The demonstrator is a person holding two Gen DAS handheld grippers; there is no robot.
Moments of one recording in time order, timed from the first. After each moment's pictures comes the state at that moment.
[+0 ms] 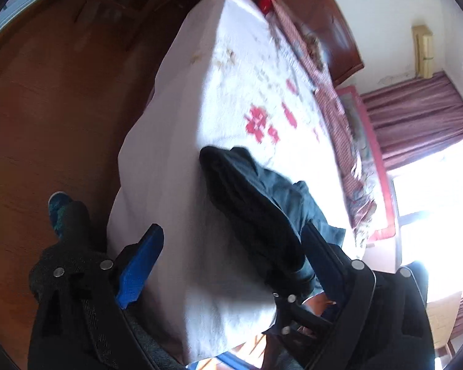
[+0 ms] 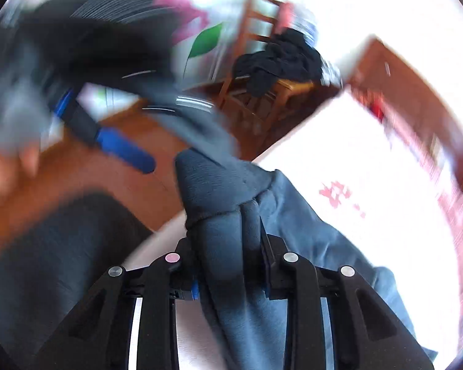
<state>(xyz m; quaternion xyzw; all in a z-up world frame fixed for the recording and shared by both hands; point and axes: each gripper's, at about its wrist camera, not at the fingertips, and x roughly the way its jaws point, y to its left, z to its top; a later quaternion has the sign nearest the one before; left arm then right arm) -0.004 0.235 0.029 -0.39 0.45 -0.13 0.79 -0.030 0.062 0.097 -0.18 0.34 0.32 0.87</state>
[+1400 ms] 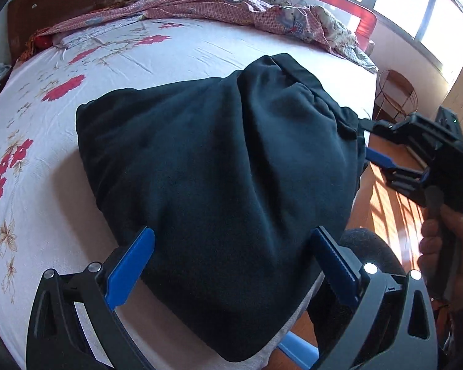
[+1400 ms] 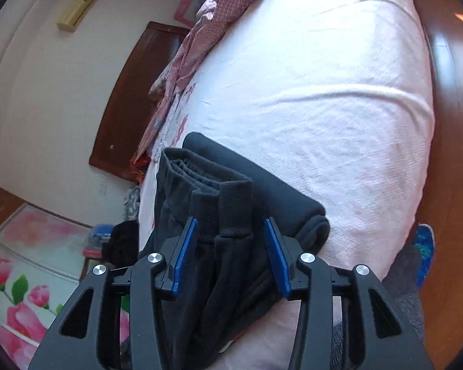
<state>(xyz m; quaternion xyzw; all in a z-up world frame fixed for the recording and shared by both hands) 0.011 -0.174 0.025 0.11 0.46 -0.31 0.82 -0.108 -0.451 0.010 0.55 0.24 -0.06 0.80</state>
